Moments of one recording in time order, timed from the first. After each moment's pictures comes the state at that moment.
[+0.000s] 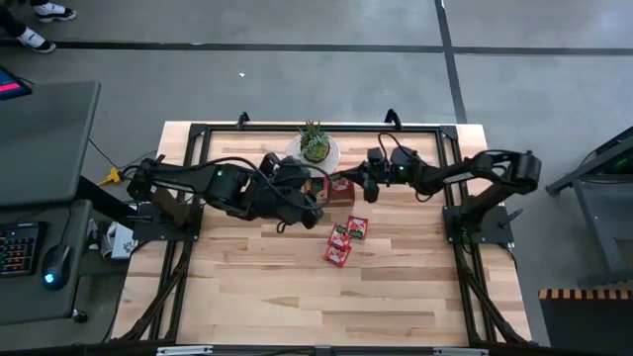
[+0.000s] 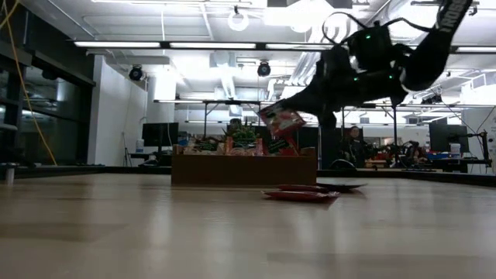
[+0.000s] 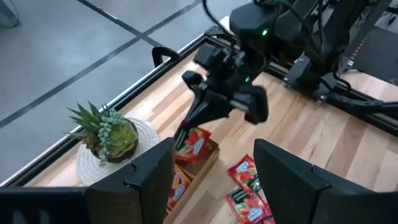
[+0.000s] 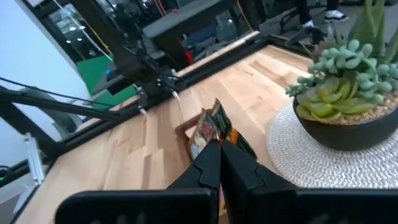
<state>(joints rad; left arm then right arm) -0.28 1.71 2.05 -1.15 -0.76 -0.68 -0.41 1.53 0.46 0.92 -0.31 0.40</state>
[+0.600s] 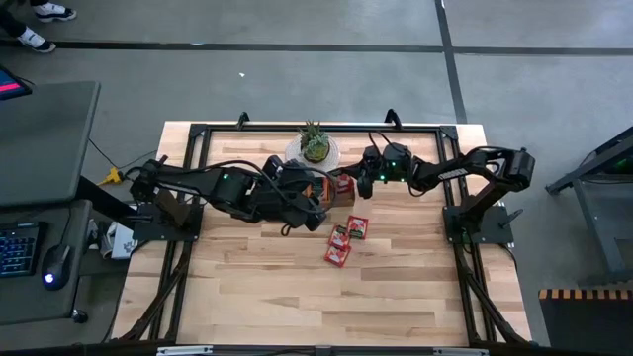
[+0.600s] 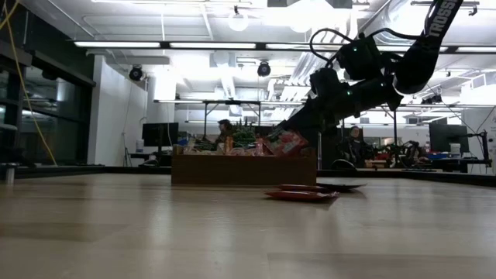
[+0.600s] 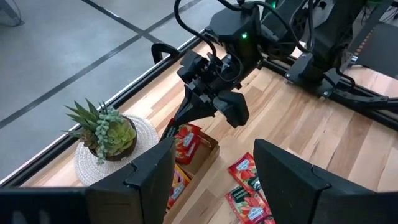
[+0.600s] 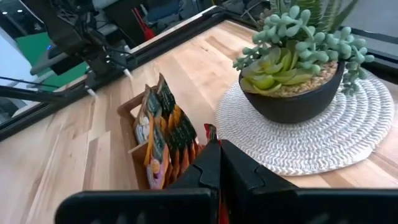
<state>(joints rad) -0.28 1.73 2.05 -1.15 -0.77 -0.69 -0.45 1.59 0.51 0.78 -0.23 0.33</state>
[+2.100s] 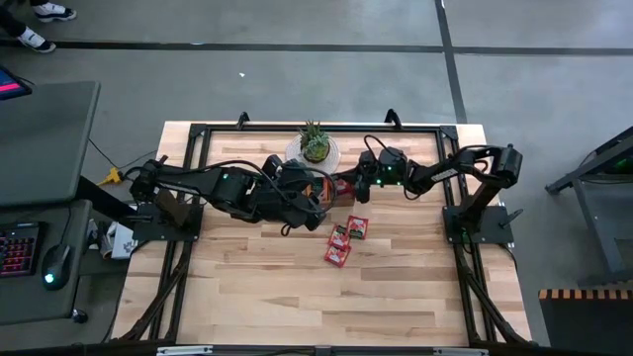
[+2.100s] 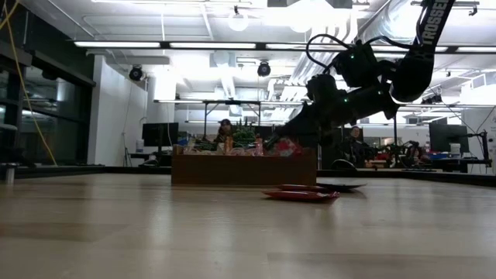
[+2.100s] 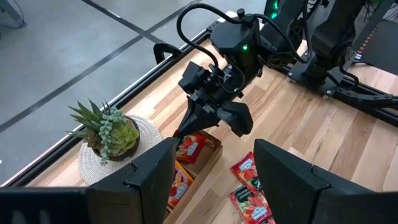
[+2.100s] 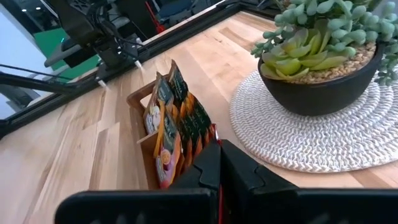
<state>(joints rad) -0.28 1.73 2.05 -1.15 -0.77 -0.68 -0.42 1.69 0.51 0.89 -0.26 0.33</state>
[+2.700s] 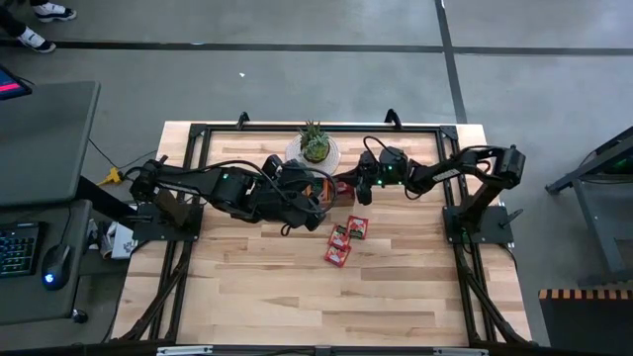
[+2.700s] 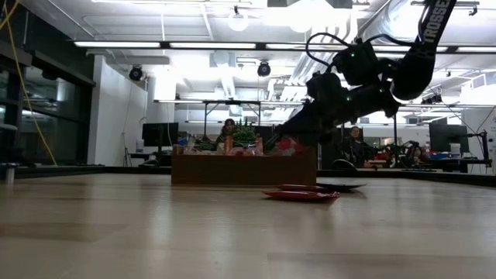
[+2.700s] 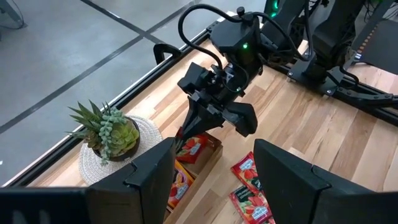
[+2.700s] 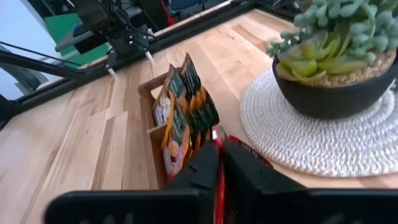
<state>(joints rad) -0.28 1.73 2.05 -1.15 -0.77 -0.67 -0.43 1.67 0.51 0.86 -0.31 0.27</state>
